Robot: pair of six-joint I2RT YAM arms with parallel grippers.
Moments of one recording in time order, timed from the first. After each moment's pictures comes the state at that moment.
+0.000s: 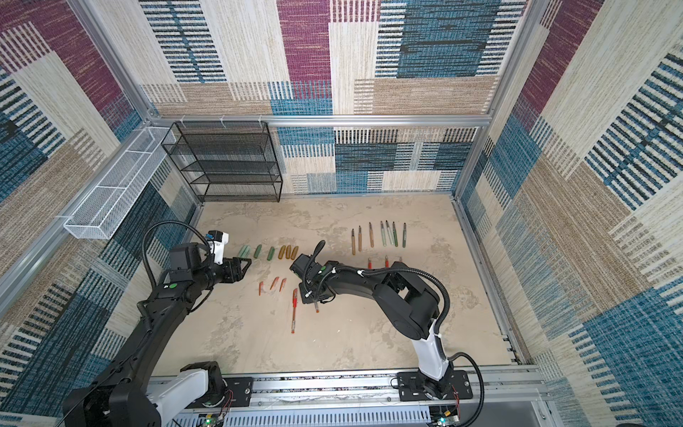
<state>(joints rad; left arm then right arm) 0.08 1.06 0.72 -0.36 0.43 -0.05 0.93 1.98 1.32 -0.52 0.05 0.60</state>
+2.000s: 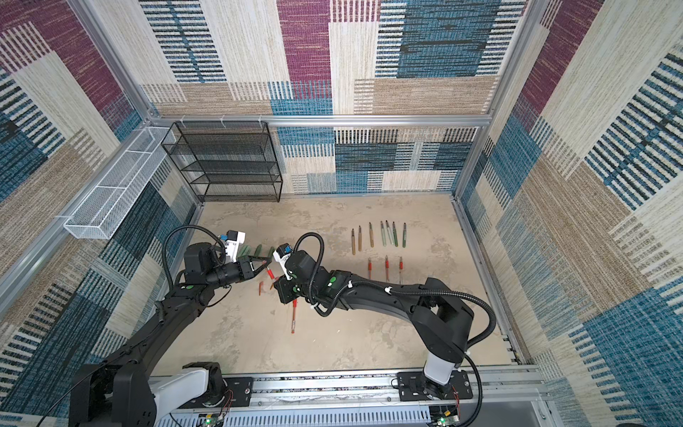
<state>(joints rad) -0.01 1.13 0.63 -0.02 0.86 -0.53 1.04 1.72 1.20 -0.08 -0.10 0.49</state>
